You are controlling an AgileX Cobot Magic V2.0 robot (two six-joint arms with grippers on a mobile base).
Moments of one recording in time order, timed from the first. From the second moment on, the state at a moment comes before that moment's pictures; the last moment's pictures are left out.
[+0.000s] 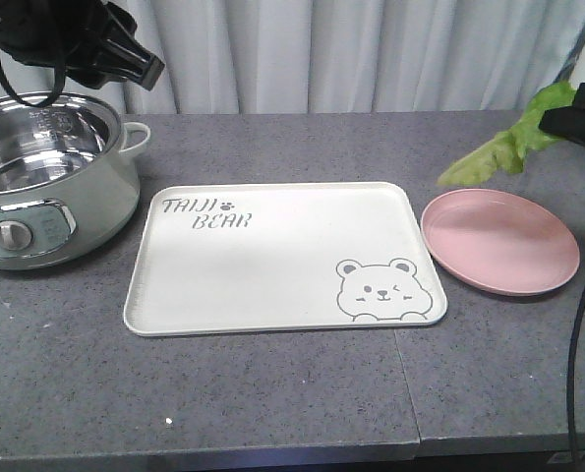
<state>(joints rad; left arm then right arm) -0.57 1.57 -1.94 0.39 1.27 -0.04 -0.38 1.67 -1.28 1.33 0.84 -1.02</state>
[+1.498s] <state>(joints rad) -0.57 1.57 -1.94 0.30 1.27 -0.04 -0.38 1.90 -1.58 0.39 1.05 -0.29</state>
